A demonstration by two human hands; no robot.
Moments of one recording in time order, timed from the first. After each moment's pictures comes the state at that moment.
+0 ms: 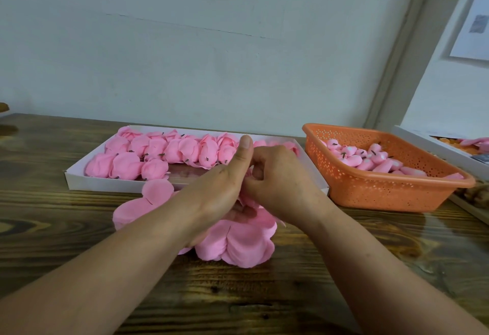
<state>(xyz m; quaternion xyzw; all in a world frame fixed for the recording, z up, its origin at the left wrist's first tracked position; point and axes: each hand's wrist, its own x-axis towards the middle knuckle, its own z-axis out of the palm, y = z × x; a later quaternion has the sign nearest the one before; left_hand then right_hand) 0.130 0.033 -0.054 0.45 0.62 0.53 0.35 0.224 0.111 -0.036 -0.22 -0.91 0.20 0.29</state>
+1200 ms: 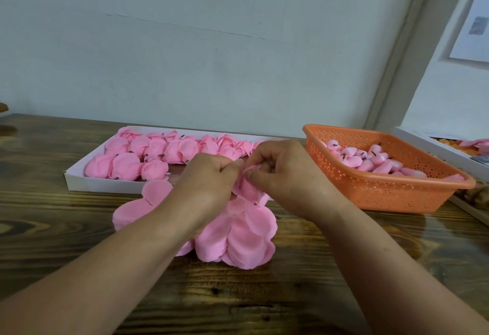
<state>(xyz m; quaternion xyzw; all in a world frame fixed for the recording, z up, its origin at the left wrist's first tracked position) 0.125 0.034 -0.051 0.42 0.67 0.58 0.21 0.233 0.119 -0.029 -0.21 -0.89 0.29 0.30</state>
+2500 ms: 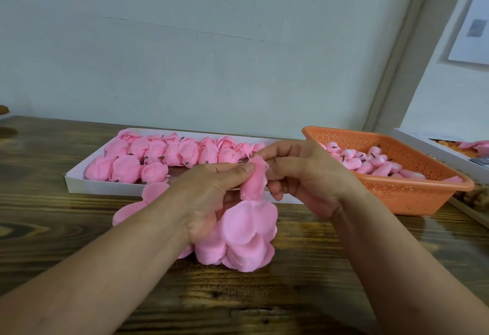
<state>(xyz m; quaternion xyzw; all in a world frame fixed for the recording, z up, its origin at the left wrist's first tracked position) 0.122 0.036 -0.052 0.29 0.50 0.64 0.51 0.244 0.140 -0.027 -0.13 -0.73 0.63 0.24</state>
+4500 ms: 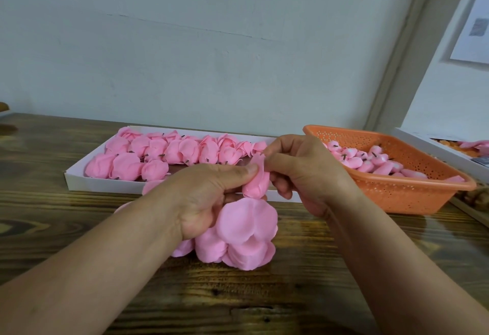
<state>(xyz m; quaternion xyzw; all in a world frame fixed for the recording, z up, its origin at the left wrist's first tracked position) 0.117 0.032 -0.049 0.29 0.49 0.61 0.55 0.238 0.134 -0.029 -0.19 -0.75 0.54 0.33</state>
